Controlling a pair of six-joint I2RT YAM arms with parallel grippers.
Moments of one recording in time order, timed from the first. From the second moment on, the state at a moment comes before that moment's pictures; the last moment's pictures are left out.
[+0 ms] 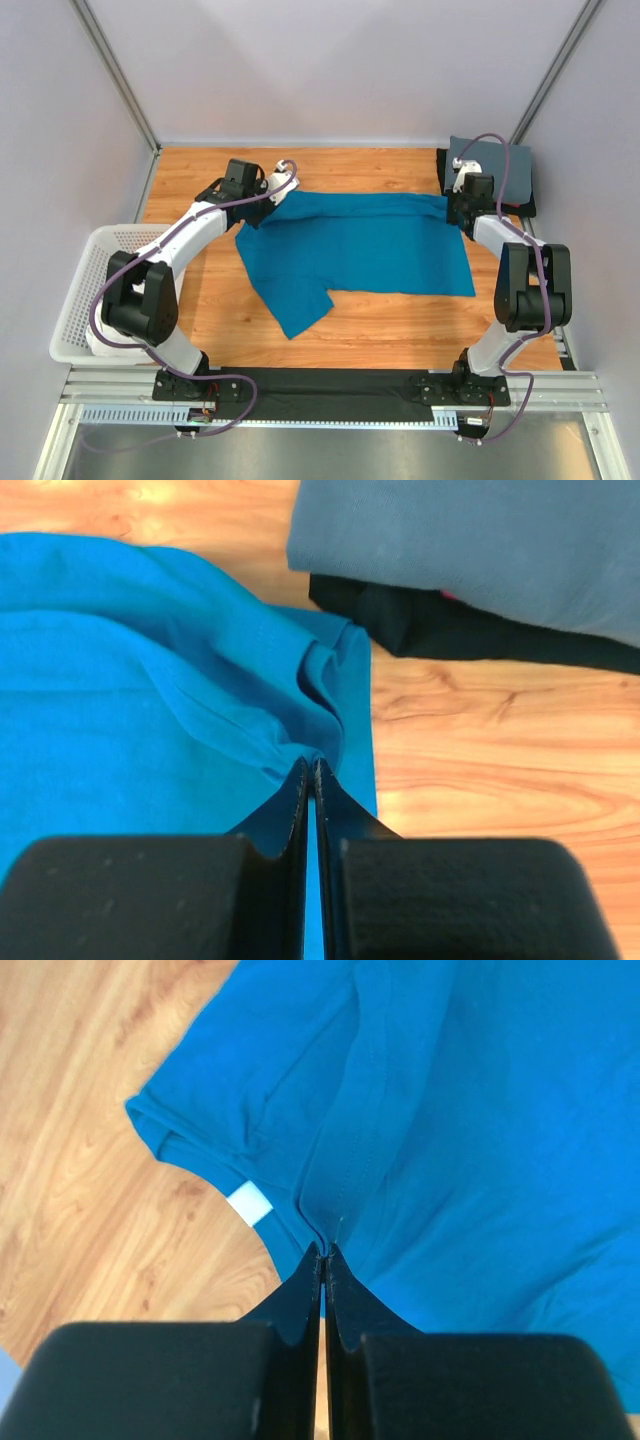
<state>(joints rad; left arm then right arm) -0.34 1.61 1.23 -0.44 0.14 0.59 -0.05 1.70 1.02 0.01 0.03 -0.07</state>
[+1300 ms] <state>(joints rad) -0.27 1.95 1.51 -0.52 -0.10 -0.55 -0.04 1.81 1.28 -0.17 -0.19 0.31</state>
